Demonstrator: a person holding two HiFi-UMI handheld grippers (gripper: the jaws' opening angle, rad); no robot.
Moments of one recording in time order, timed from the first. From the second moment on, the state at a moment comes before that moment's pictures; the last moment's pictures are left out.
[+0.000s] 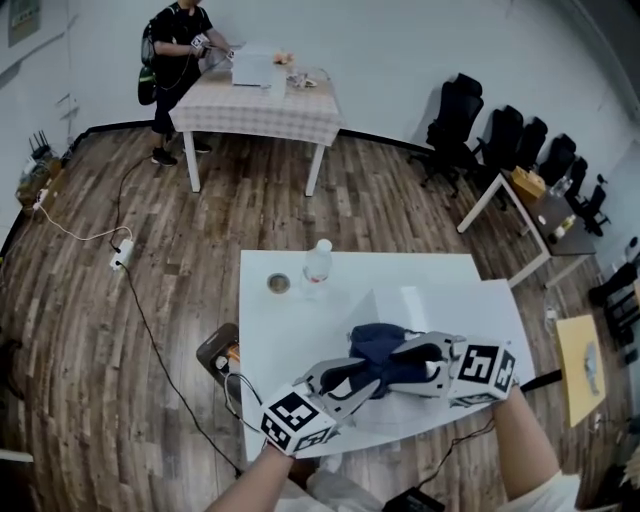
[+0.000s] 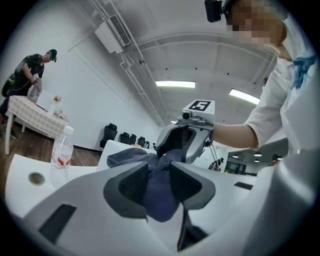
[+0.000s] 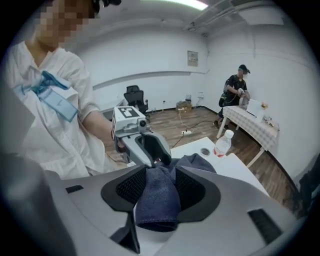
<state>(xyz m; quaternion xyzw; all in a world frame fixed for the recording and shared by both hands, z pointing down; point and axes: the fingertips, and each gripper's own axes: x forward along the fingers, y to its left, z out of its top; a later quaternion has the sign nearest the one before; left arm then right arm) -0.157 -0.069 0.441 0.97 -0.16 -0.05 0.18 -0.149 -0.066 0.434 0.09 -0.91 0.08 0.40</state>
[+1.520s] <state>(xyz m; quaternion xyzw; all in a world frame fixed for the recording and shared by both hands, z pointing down) -0.154 -0.089 0.479 0.93 -0.30 -0.01 0.23 -0.152 -0.112 0.430 0.31 -0.88 0.00 0.35</state>
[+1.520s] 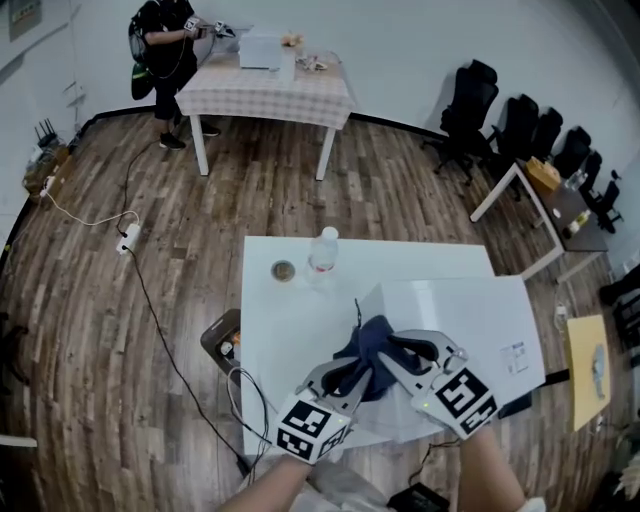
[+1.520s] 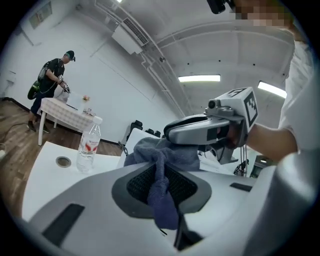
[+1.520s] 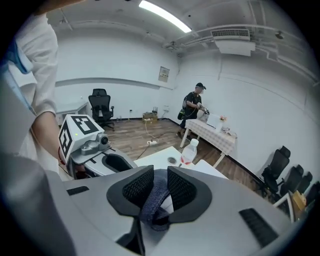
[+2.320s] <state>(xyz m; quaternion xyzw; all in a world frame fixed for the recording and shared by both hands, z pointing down) -0.144 -0.156 0.510 0.93 -0.32 0.00 0.18 -0.163 -0.126 0.430 0.34 -0.88 0.01 0.33</state>
